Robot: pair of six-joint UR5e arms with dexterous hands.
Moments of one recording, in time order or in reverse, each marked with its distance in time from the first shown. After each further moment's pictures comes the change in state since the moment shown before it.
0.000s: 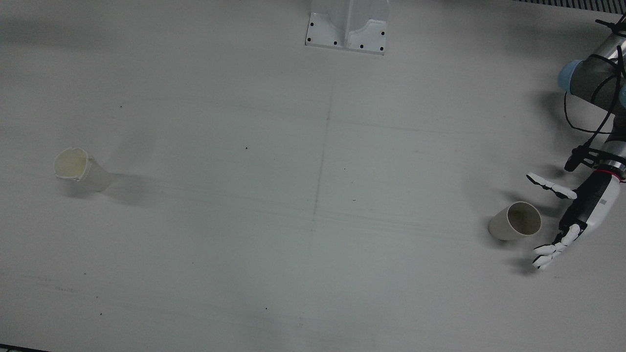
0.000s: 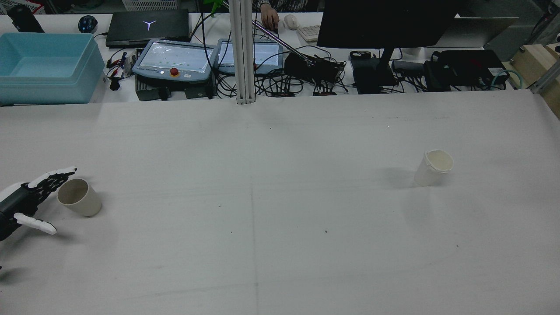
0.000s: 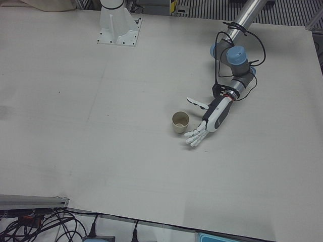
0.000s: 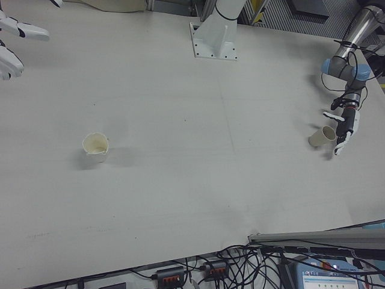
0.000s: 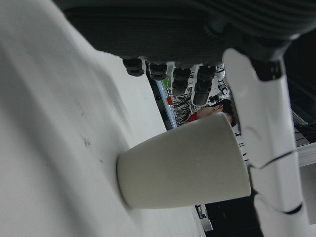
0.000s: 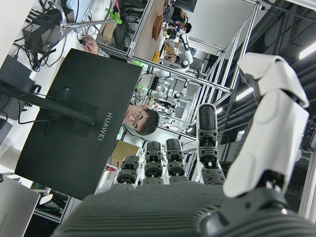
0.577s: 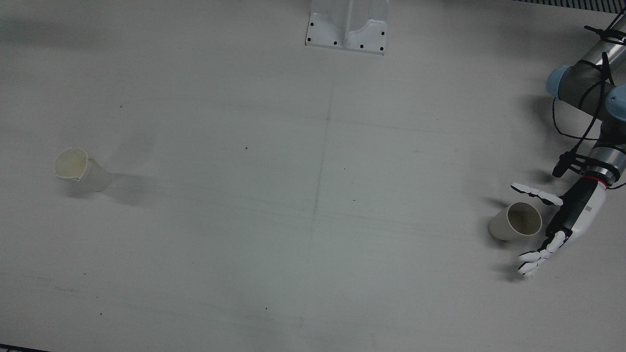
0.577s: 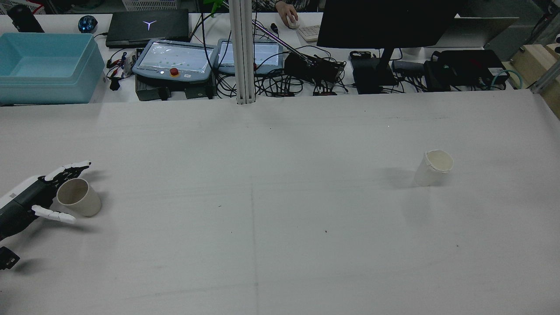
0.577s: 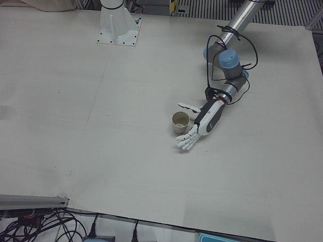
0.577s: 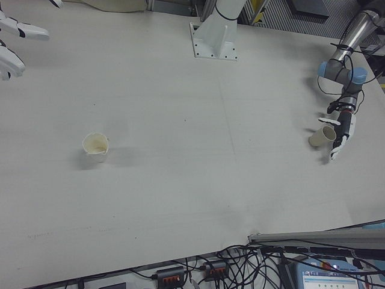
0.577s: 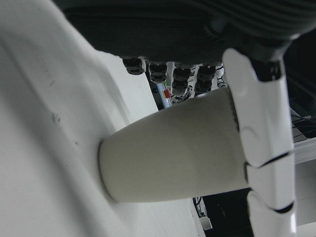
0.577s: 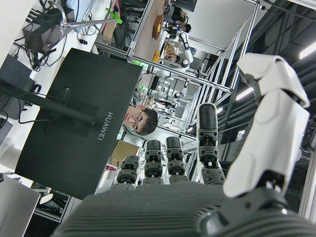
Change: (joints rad) left arm 0.001 -0.066 0.013 0.048 0.001 0.006; right arm 0.000 0.000 -0.001 0.000 0.001 -0.001
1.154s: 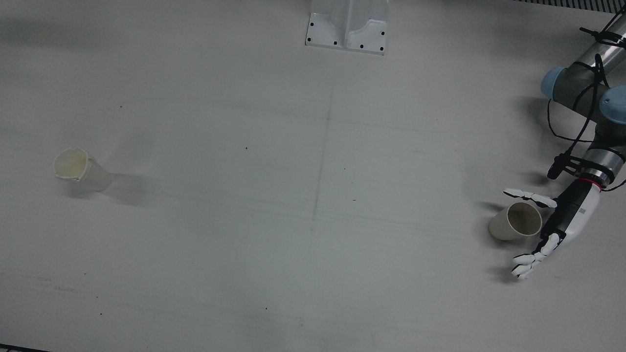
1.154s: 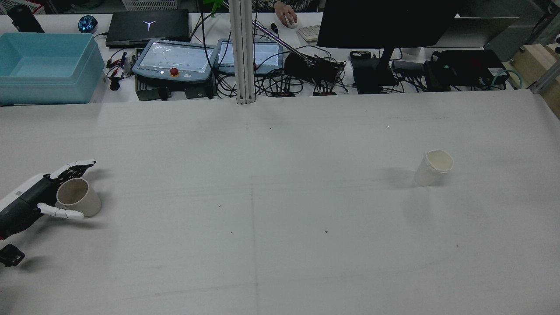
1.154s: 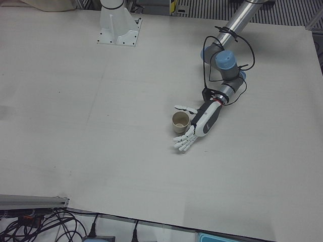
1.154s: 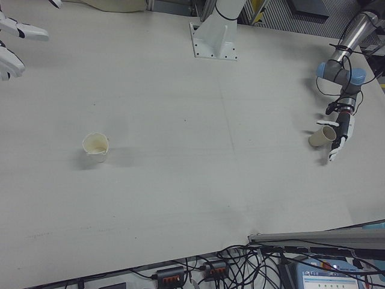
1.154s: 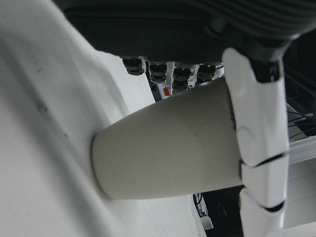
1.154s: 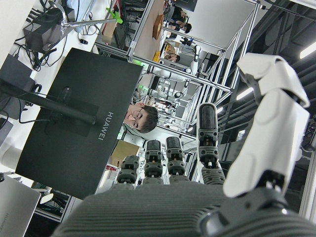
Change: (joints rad) left arm 0.001 -0.022 0.000 0.025 0.000 0.004; right arm 0.000 0.000 -0.001 0.000 0.000 0.000
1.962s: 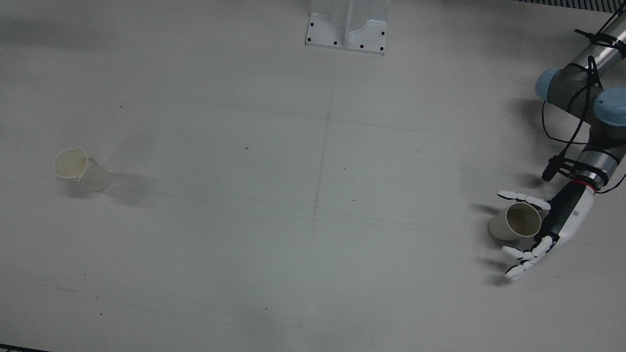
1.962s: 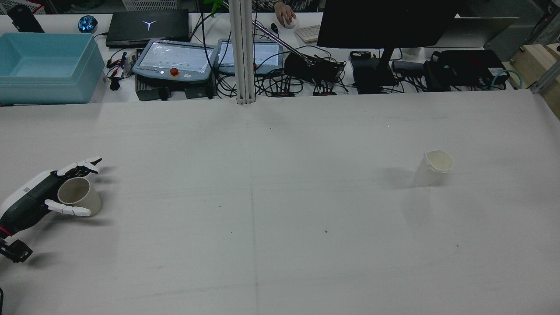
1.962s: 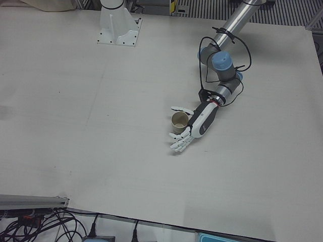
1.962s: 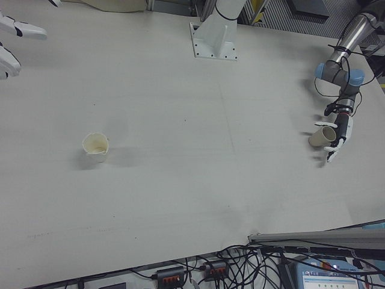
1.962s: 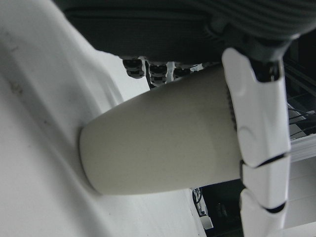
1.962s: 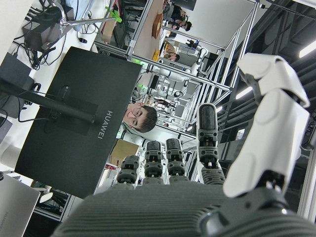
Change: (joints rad) left arm 0.000 -0.029 0.000 0.030 0.000 0.000; right arm 0.006 0.000 0.000 0.000 -0.002 0.001
